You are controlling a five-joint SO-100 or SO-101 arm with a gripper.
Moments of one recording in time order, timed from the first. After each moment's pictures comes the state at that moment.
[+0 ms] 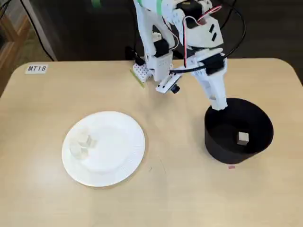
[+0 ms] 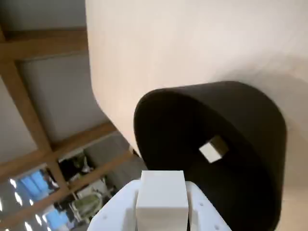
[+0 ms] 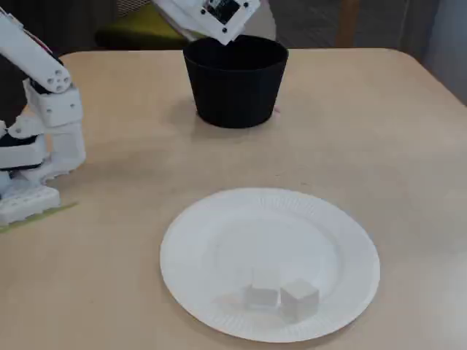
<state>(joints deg) -34.1 124.5 118.6 46.7 3.6</state>
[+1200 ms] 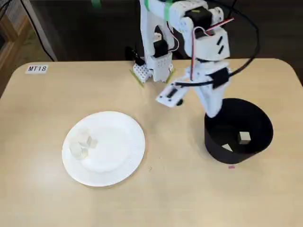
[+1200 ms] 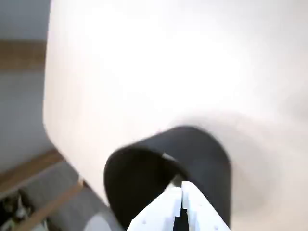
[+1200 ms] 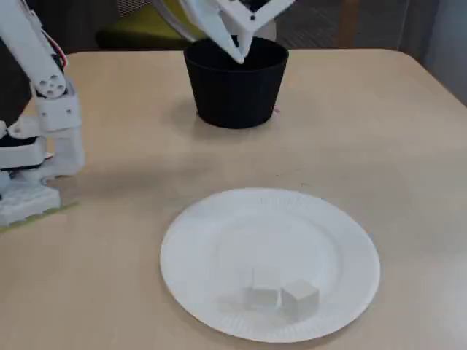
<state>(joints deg) -13.8 110.7 96.1 77.3 -7.6</state>
